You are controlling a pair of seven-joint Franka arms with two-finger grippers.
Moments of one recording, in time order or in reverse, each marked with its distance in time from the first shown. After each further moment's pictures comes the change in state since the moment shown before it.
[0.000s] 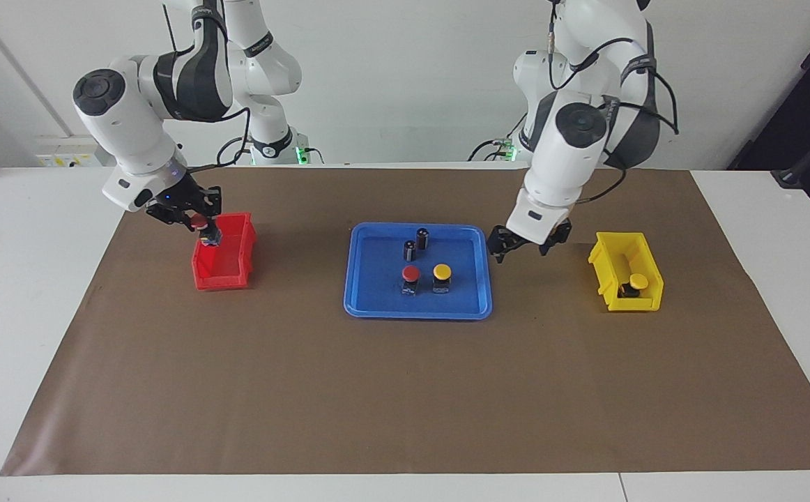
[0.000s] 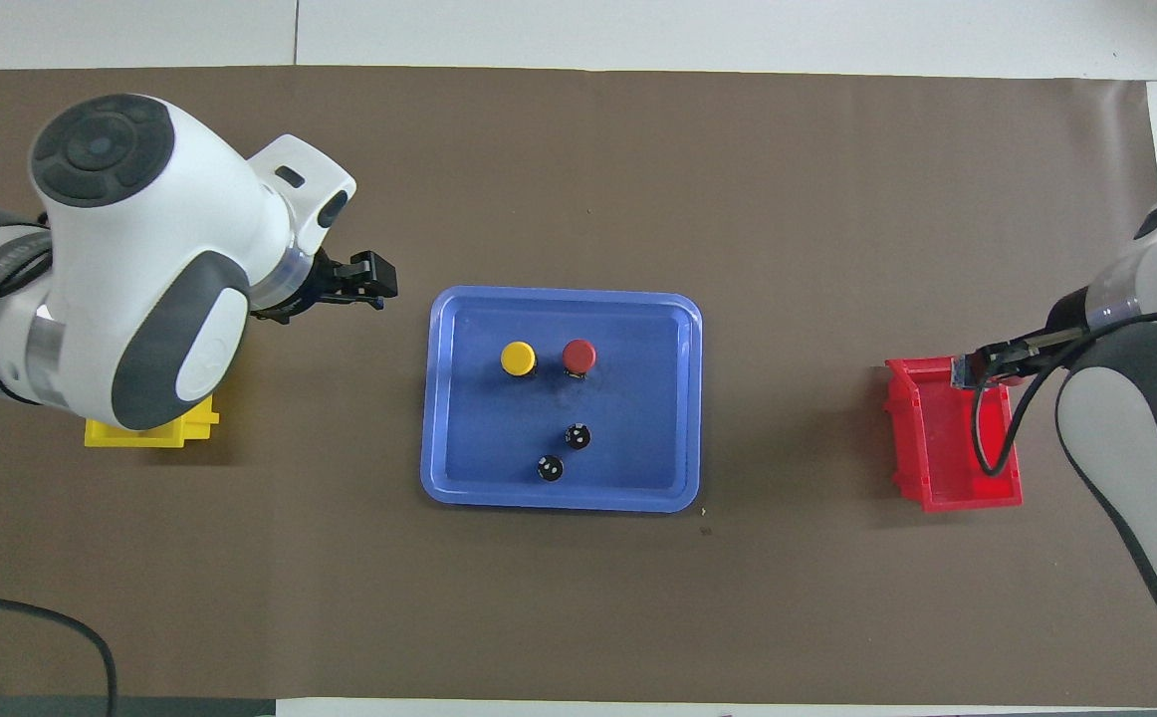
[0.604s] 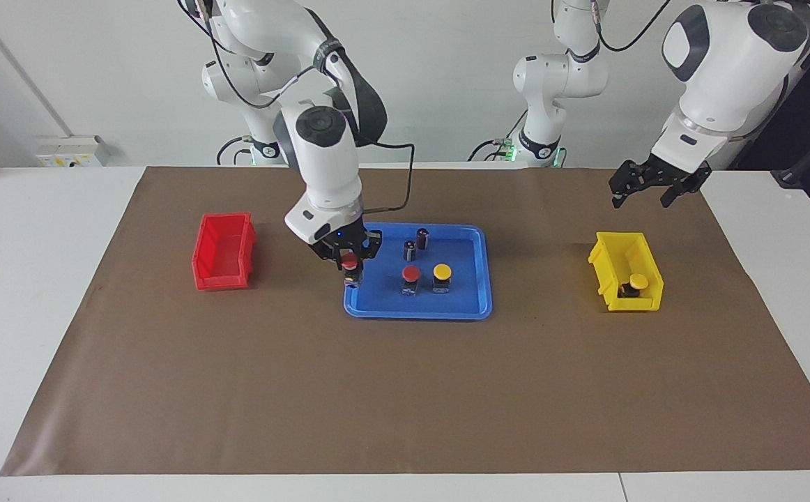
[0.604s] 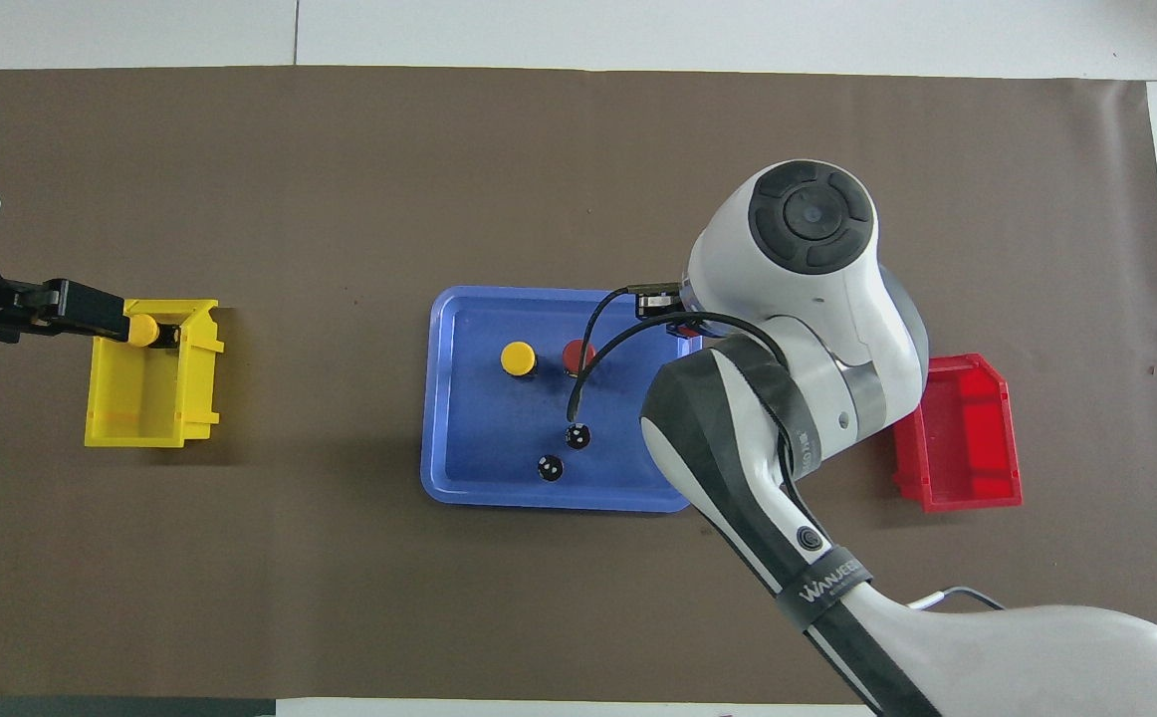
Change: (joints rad) left arm 0.239 -0.196 0.009 0.003 0.001 -0.206 0.381; right arm 0.375 0.310 0.014 0.146 0.003 0.279 0.562
